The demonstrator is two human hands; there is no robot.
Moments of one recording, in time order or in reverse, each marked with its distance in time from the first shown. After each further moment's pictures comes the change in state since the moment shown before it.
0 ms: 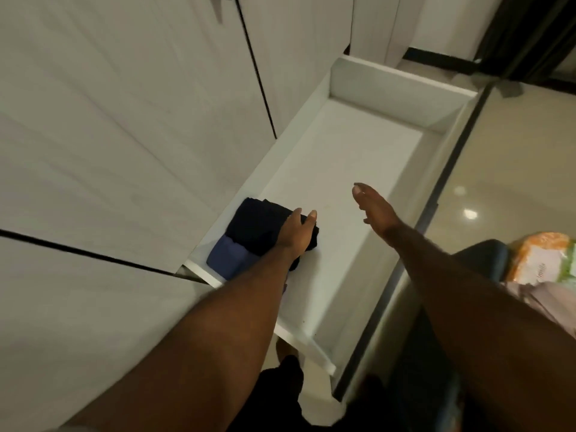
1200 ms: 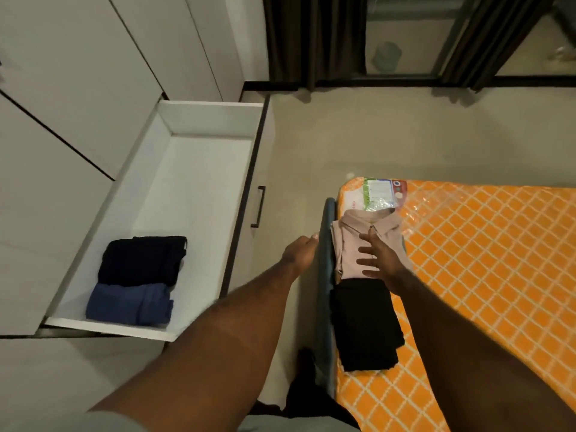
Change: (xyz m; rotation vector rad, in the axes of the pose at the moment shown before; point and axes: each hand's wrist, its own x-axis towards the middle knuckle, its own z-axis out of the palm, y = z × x) left_hand -0.234 0.113 0.316 0.283 -0.406 0.203; right_hand -0.337 0.209 -0.261 0.464 0.415 0.346
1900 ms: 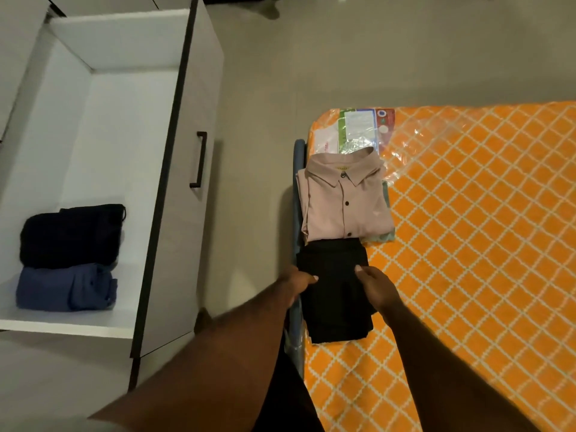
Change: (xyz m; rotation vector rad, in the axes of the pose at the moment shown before) left_hand 0.075 -0.113 0.206 -0.114 -0.222 -0.516; right_hand 0.068 0.215 -0.083 -0.223 0.101 0.229
